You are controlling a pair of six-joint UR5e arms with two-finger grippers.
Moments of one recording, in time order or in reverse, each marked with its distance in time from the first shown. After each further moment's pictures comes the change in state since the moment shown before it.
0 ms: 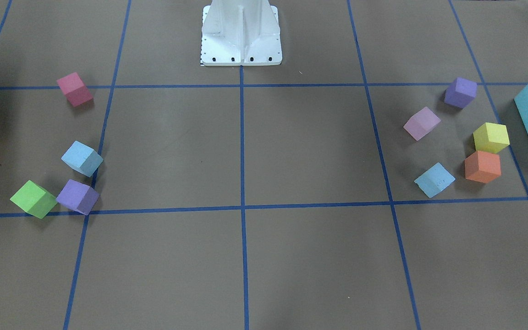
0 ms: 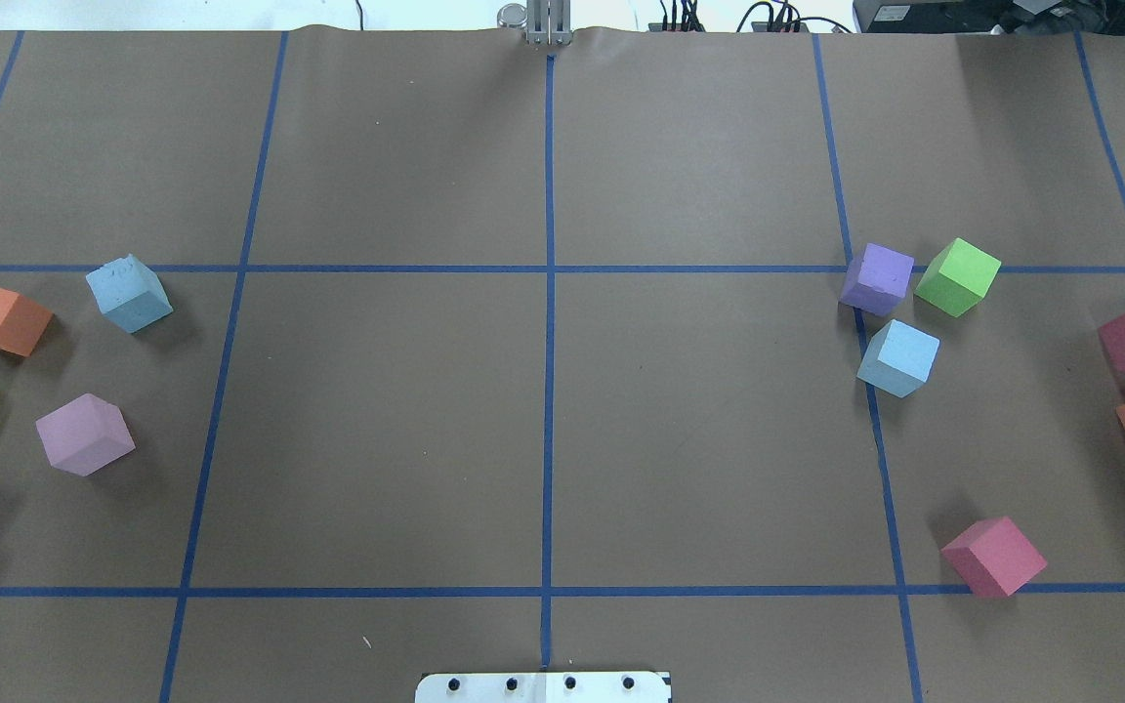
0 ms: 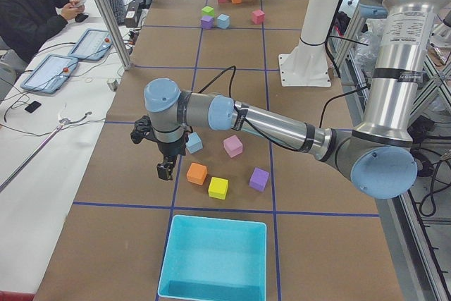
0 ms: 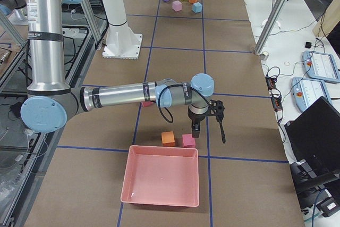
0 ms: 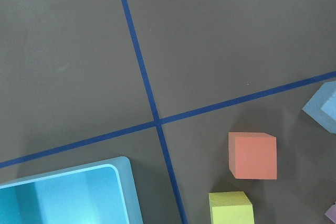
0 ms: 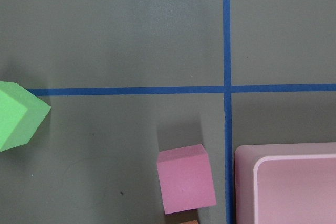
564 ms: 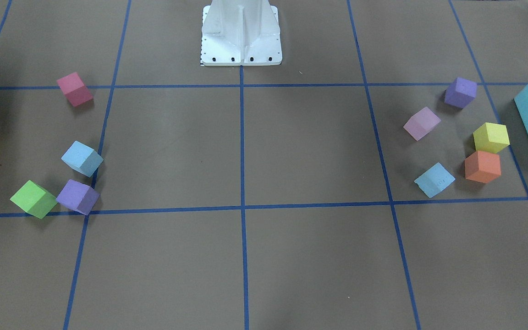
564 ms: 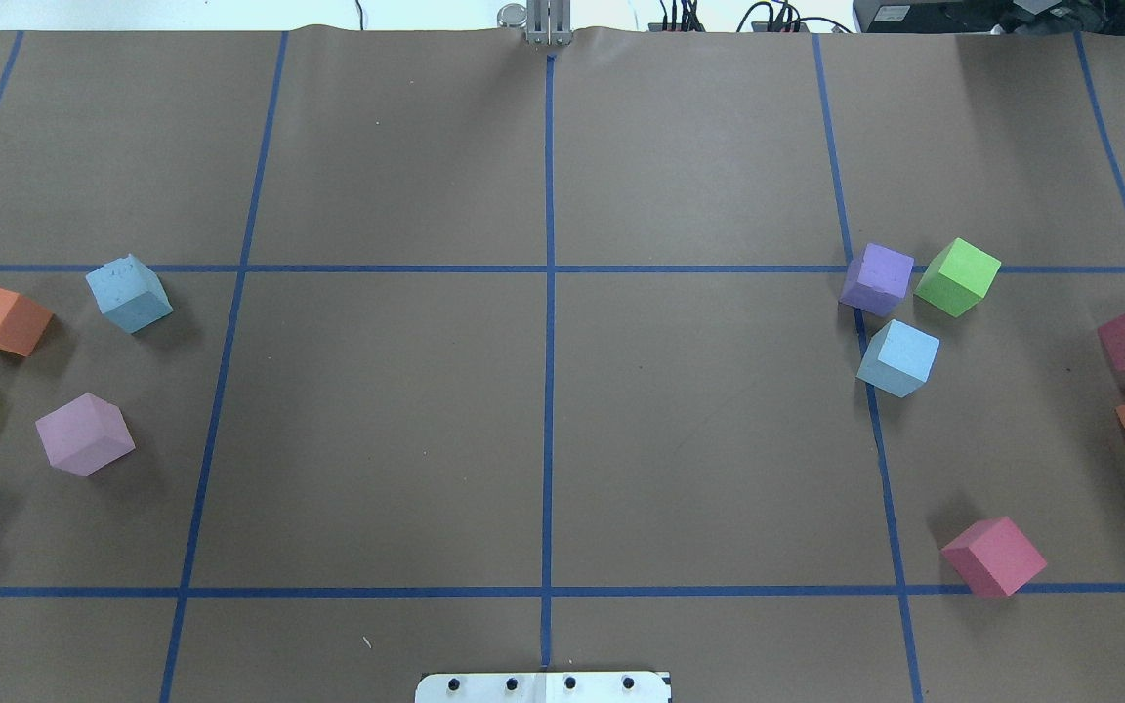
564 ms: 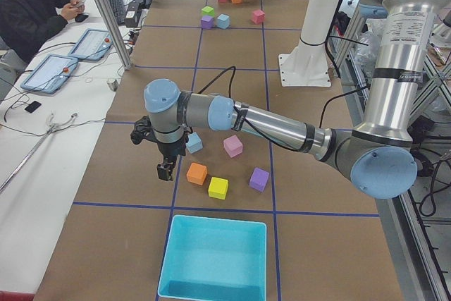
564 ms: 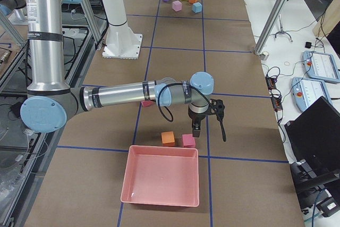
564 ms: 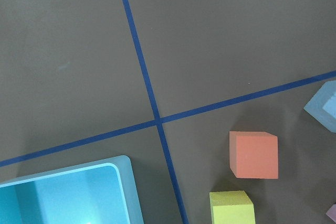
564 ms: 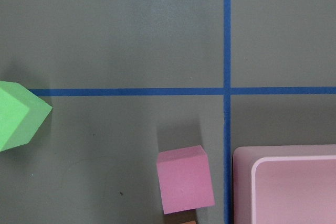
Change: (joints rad) left arm 0.001 -0.002 0.000 0.000 0.000 -0.001; right arm 0.003 0.004 0.015 -0.003 -0.029 -0.003
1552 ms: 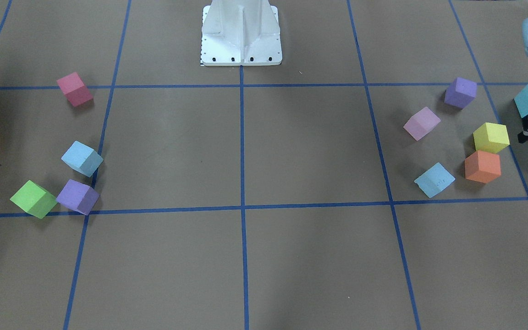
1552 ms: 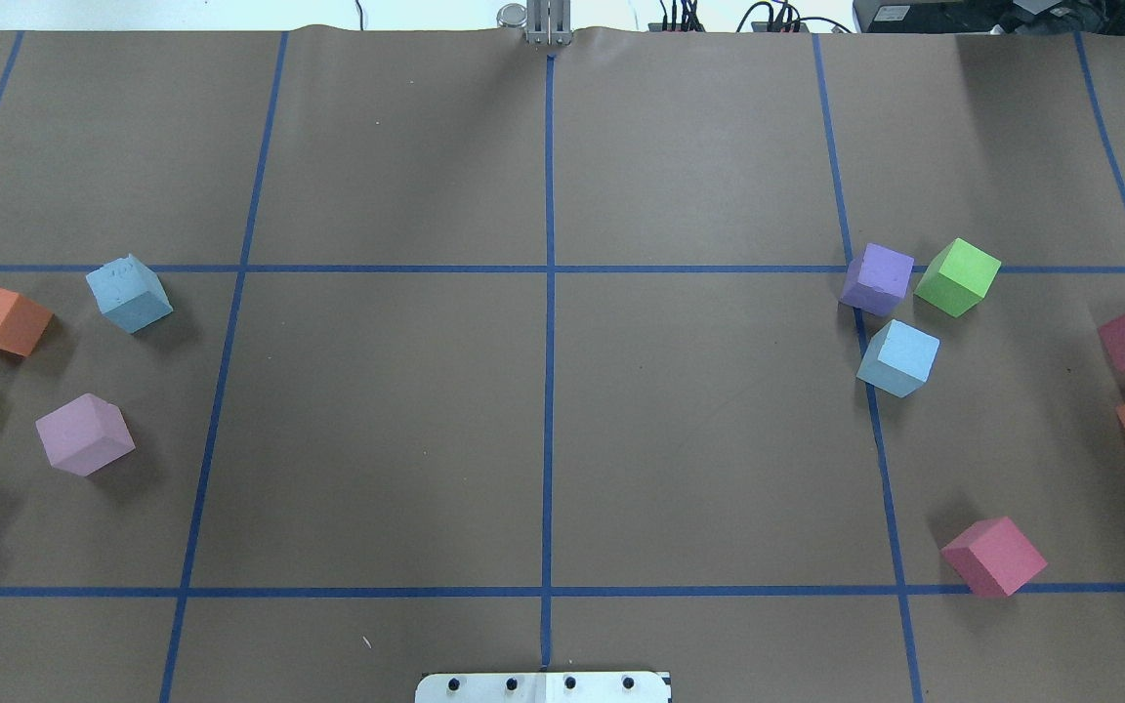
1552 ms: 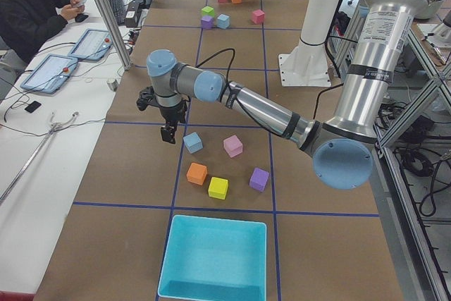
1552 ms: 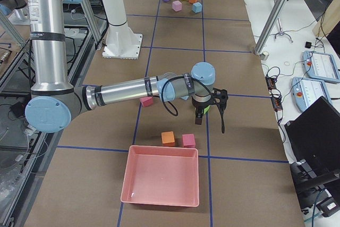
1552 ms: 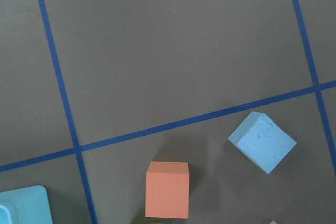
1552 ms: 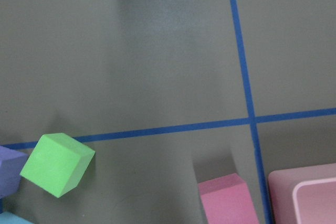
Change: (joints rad) left arm 0.221 -0.116 -0.050 0.002 -0.006 -0.315; right arm -0.022 0.007 0.036 0.086 0.118 0.252
